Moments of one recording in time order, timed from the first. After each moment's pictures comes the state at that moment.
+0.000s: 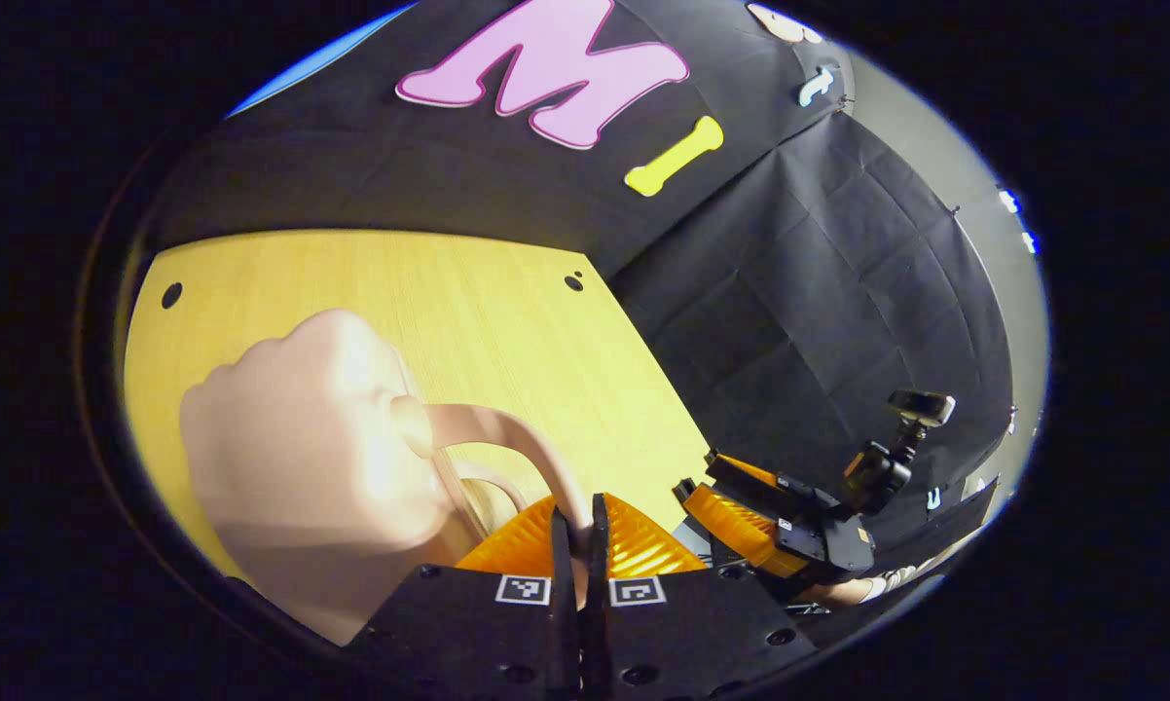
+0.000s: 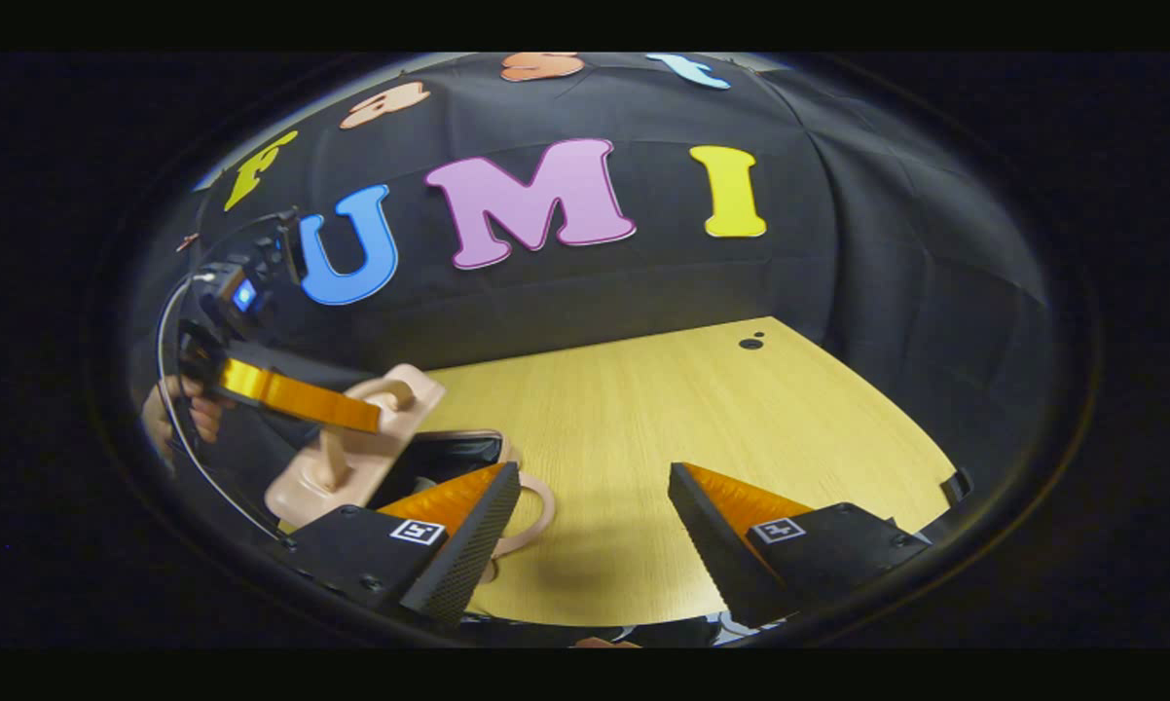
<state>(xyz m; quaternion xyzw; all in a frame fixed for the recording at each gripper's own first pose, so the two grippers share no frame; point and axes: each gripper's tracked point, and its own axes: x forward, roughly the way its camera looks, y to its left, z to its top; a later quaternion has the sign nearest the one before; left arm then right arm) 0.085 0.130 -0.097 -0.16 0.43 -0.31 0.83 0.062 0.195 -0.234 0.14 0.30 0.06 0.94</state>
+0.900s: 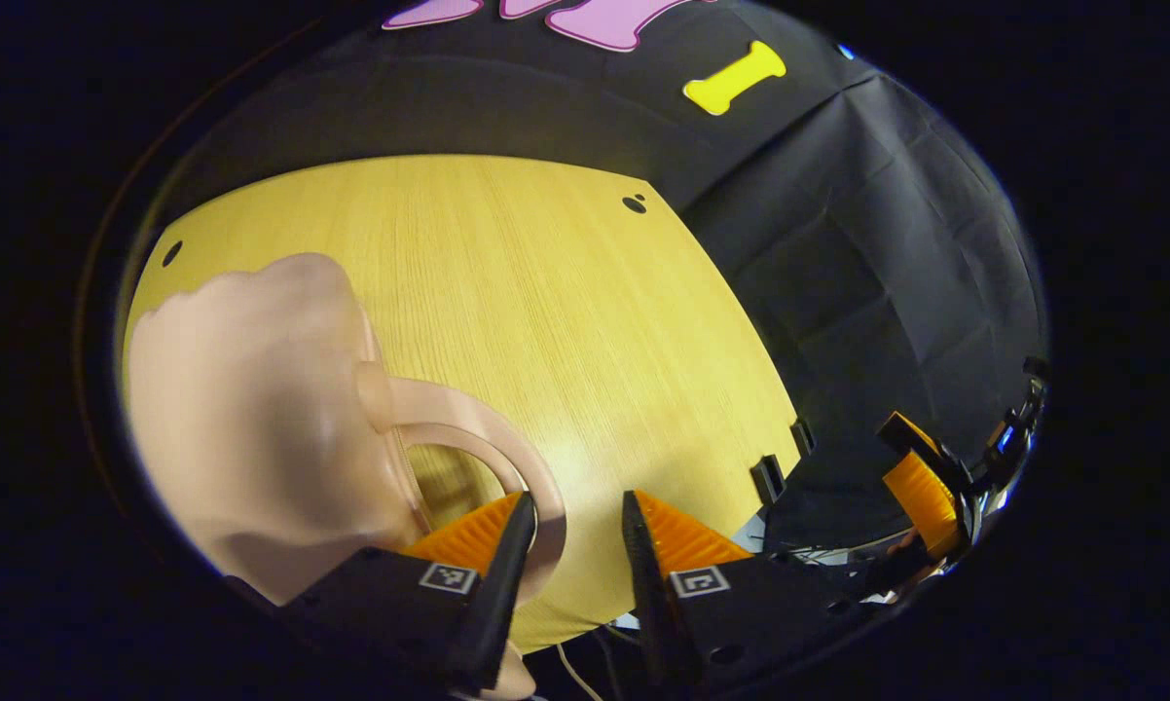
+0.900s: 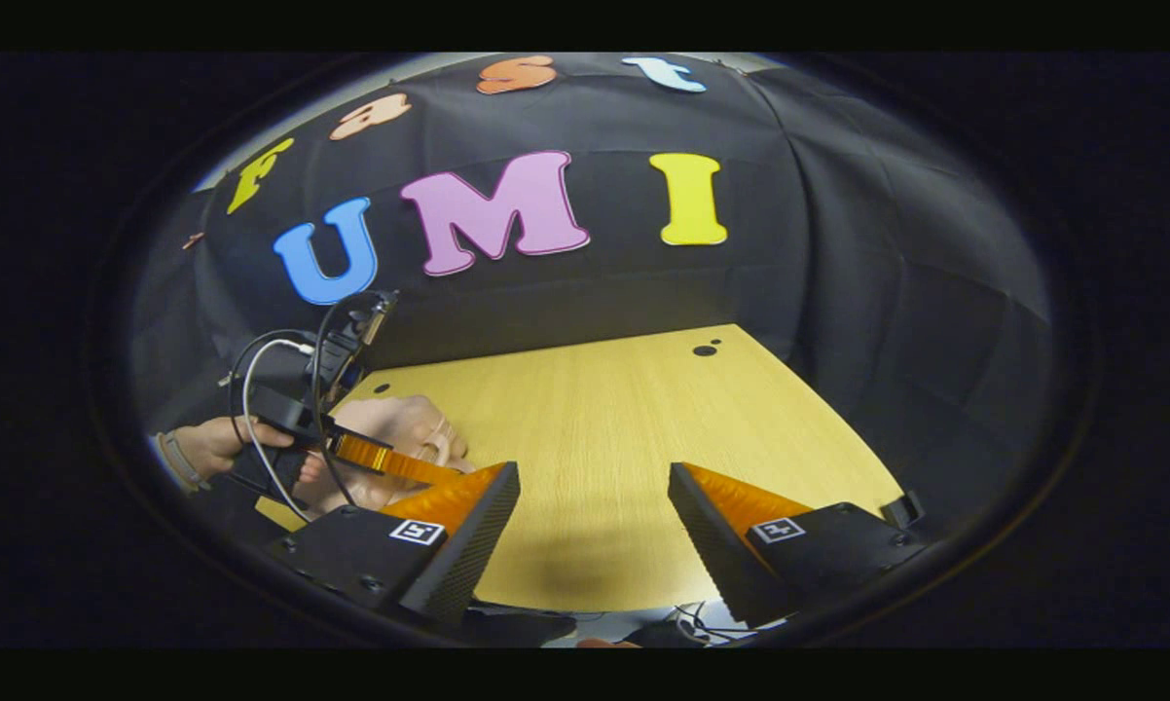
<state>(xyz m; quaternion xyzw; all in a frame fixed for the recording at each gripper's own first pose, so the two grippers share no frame) 0.102 0.065 -0.195 -0.10 0.48 -0.20 0.85 0.051 0.092 -0.235 0.12 0.29 0.10 0.94</state>
